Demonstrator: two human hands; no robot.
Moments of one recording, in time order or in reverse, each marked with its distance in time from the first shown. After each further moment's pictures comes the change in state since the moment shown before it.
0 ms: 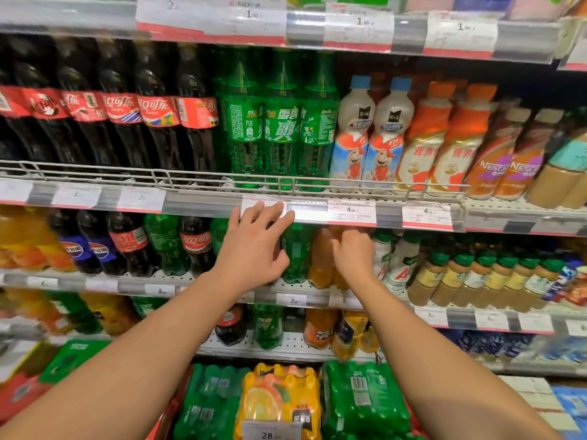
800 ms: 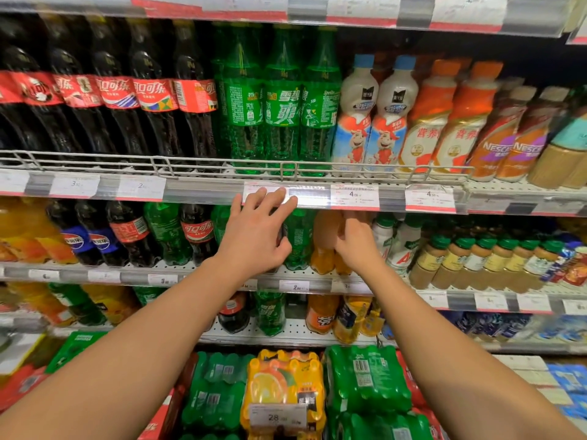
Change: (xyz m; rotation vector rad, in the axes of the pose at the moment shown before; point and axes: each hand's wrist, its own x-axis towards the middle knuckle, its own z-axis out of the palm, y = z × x) left_hand -0.001 -0.002 0.001 0.012 0.020 0.016; right_hand -0.008 0.015 0.005 0.104 -0.111 -0.098
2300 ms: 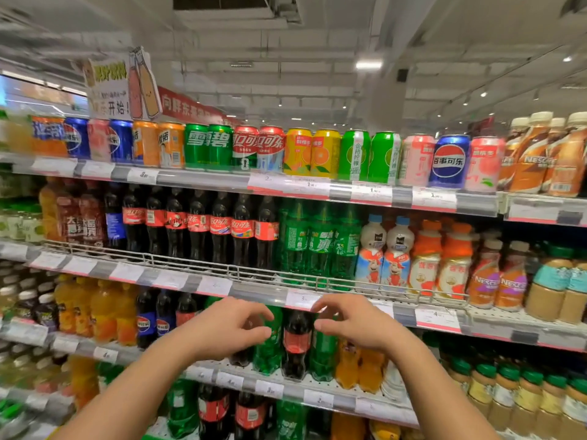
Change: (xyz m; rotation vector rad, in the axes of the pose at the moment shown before) left_hand -0.093 -0.040 -0.182 -0.404 -0.303 -0.171; right_hand -0.079 -0.129 -0.137 0.074 -0.333 -0.513
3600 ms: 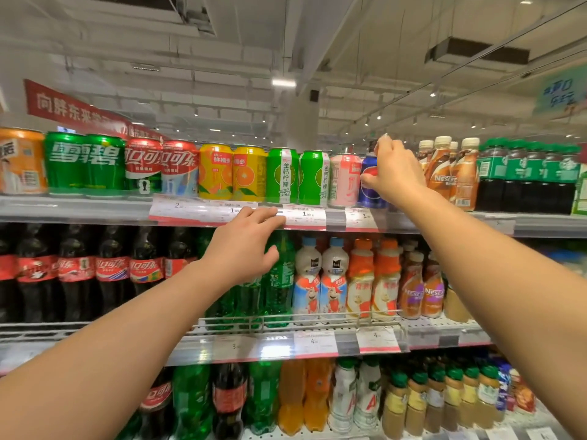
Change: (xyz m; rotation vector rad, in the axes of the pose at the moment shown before) left_hand 0.202 0.091 -0.073 0.380 0.580 0.336; right_hand 0.056 0.037 -0.290 -0.729 0.925 0.424
